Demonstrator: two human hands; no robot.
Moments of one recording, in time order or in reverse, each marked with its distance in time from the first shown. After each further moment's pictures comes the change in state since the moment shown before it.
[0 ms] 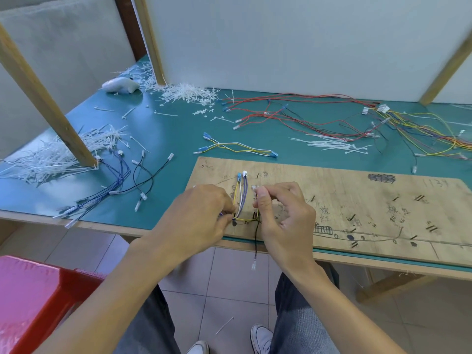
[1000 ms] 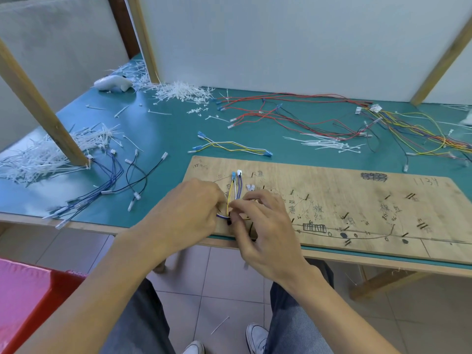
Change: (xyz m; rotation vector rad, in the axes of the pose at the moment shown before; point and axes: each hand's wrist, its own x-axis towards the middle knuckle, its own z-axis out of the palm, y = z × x) left_hand 0.004 -0.004 -0.012 0.089 -0.108 -0.012; right_hand -0.013 0.003 0.001 -0.251 -0.242 -0.412
